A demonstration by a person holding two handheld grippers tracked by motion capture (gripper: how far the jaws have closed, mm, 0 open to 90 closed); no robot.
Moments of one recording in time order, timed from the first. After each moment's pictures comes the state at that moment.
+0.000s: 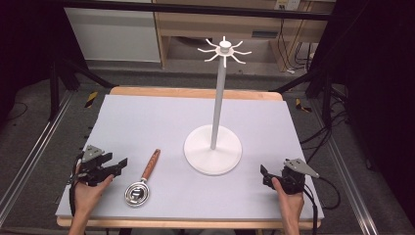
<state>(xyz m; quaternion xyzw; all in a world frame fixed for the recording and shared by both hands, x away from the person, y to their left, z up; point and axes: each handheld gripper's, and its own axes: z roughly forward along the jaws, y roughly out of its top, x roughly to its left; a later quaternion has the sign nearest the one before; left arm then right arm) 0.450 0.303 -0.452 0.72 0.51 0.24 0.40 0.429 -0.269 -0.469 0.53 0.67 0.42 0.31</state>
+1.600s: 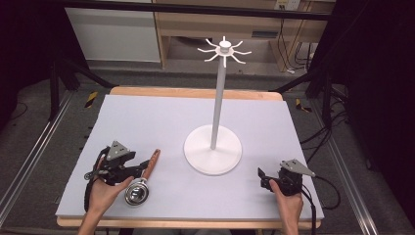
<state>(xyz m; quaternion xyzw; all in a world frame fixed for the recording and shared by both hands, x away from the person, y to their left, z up) 0.442 0.233 -0.414 0.78 0.43 0.21 0.39 0.428 -0.264 -0.471 0.52 0.69 0.40 0.29</state>
